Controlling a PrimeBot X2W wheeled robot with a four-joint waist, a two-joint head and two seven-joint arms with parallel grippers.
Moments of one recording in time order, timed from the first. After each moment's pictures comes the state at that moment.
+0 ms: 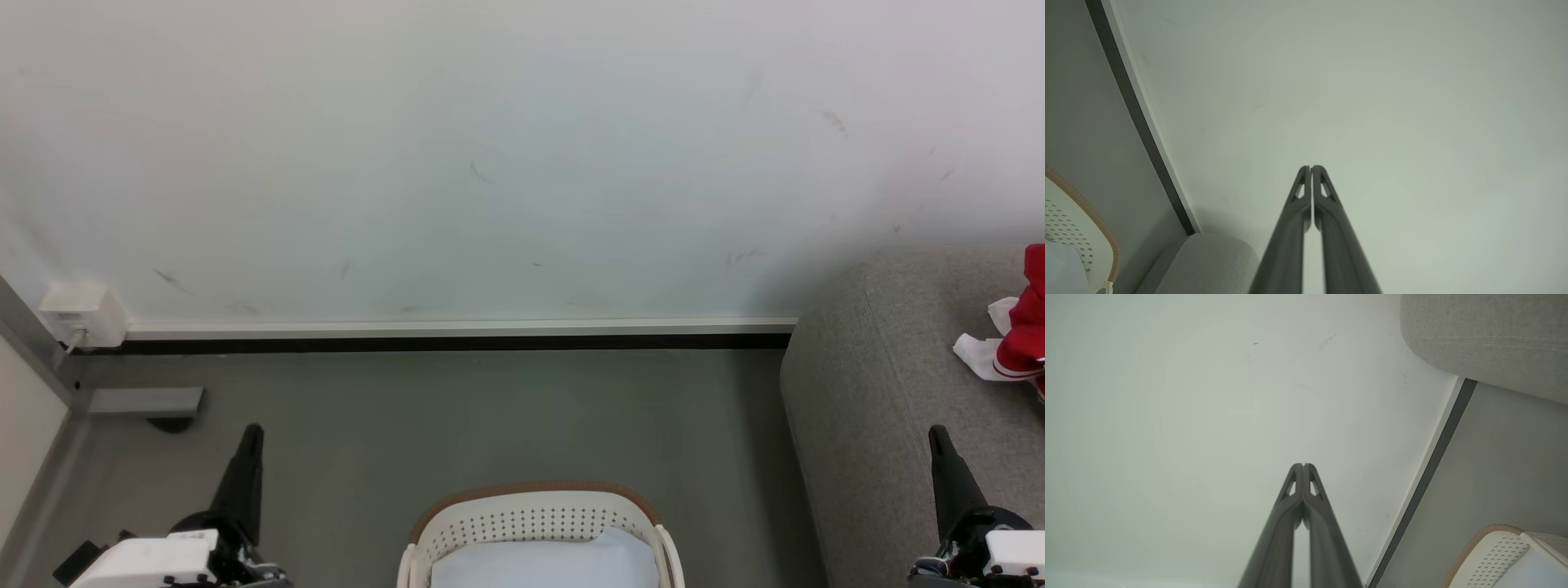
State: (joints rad) left arm -0.10 0.05 0.11 0.19 -1.60 -0.07 0.11; right arm -0.12 -0.13 -0.01 0.25 1.70 0.13 0.03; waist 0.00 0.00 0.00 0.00
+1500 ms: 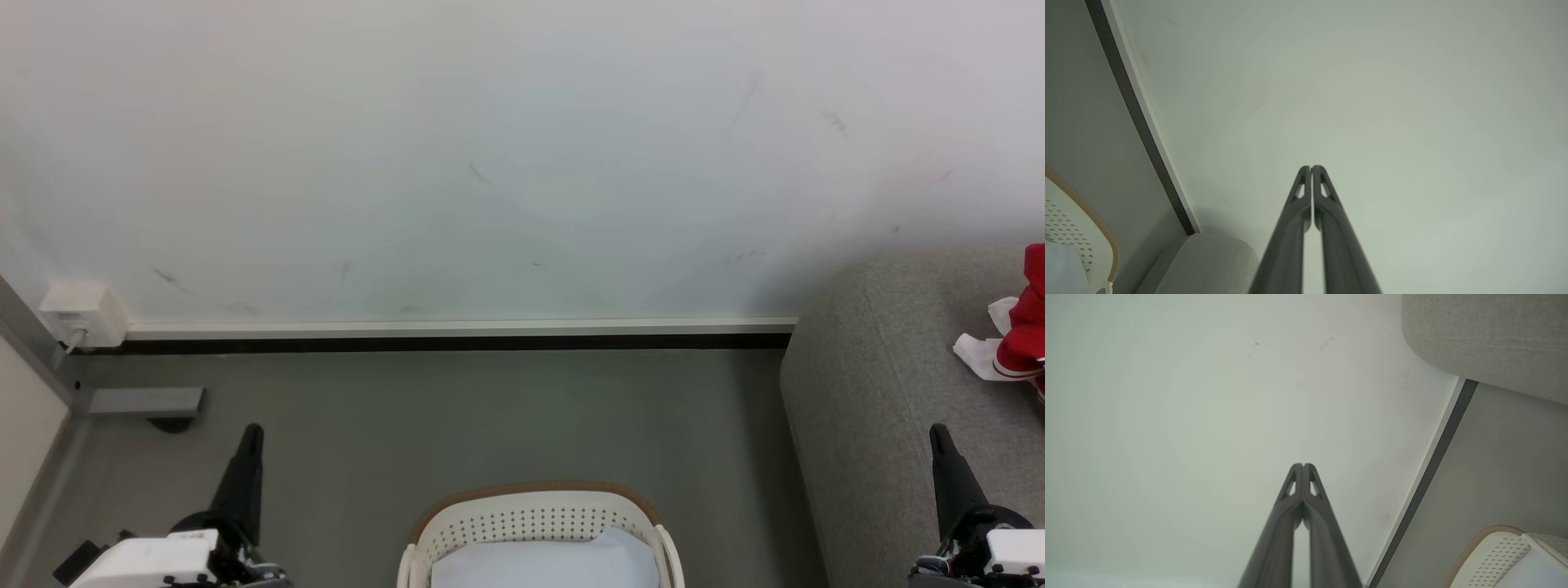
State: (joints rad) left arm -0.10 0.05 0.12 0.19 -1.60 -0.07 0.11; right arm -0.12 -0.15 0.02 0.25 1.73 0.13 0.01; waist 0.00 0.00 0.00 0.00
